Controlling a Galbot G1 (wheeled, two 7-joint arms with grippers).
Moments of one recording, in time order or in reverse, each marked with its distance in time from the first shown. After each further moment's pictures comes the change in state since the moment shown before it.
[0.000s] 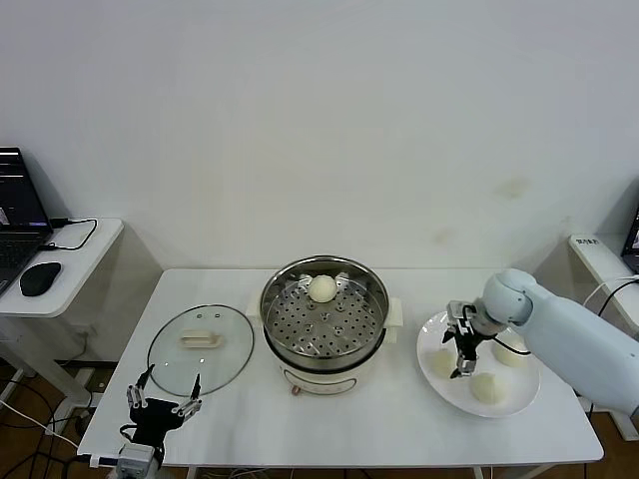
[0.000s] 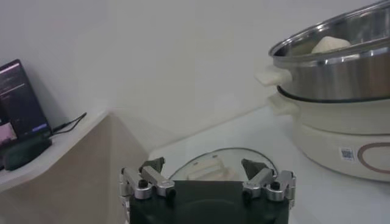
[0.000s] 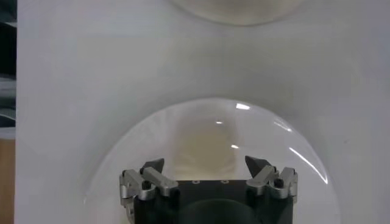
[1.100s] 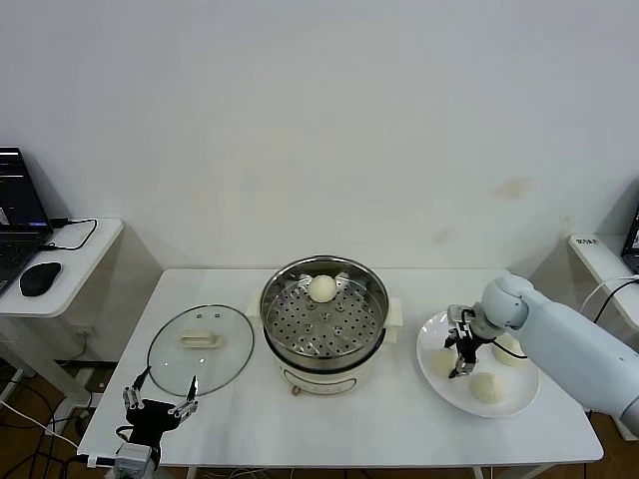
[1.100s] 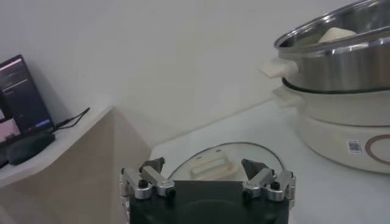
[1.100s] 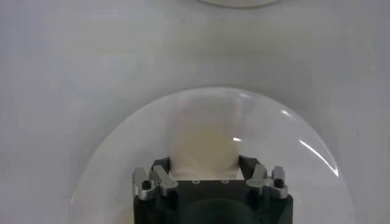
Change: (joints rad) left arm -0.001 0.001 -0.013 0.011 -0.001 0.000 -0.001; right arm -0.010 0.000 0.033 -0.028 -0.005 -0.002 -0.006
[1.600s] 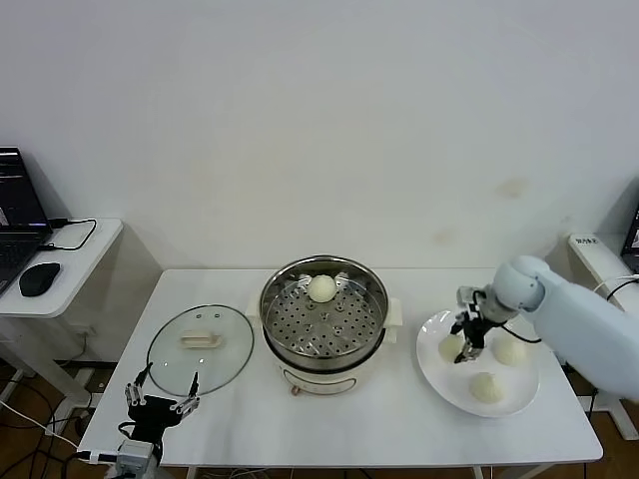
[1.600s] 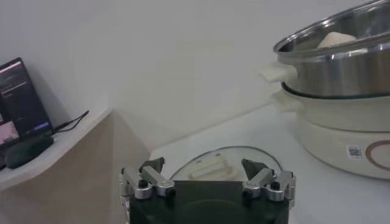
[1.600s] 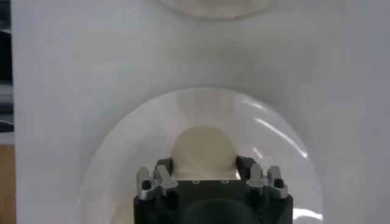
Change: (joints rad) left arm -0.015 0.003 0.006 -0.003 0.001 -0.001 0.000; right arm 0.248 -0.051 -0.120 0.090 0.140 -0.040 -0.076
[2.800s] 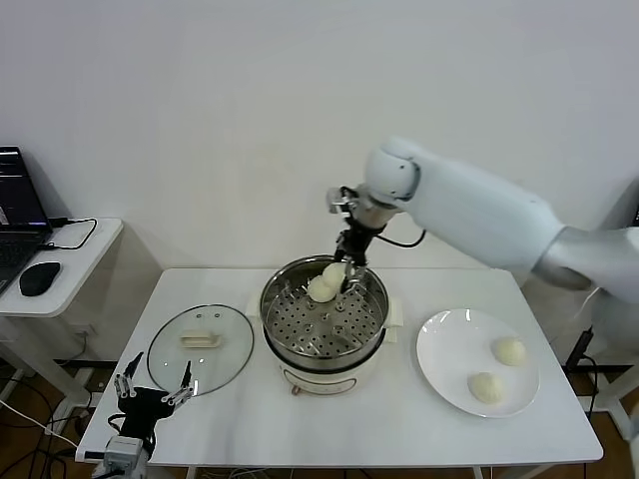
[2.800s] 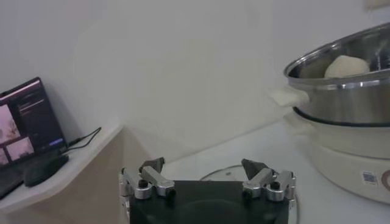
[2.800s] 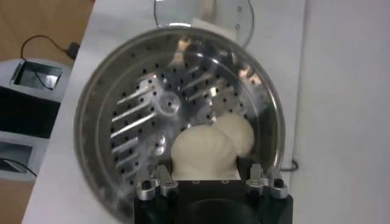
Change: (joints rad) left arm 0.001 0.001 -0.024 -0.049 -0.025 0.001 -0.002; right arm 0.400 0.579 -0.333 -0.232 0.246 -0.127 -0.027
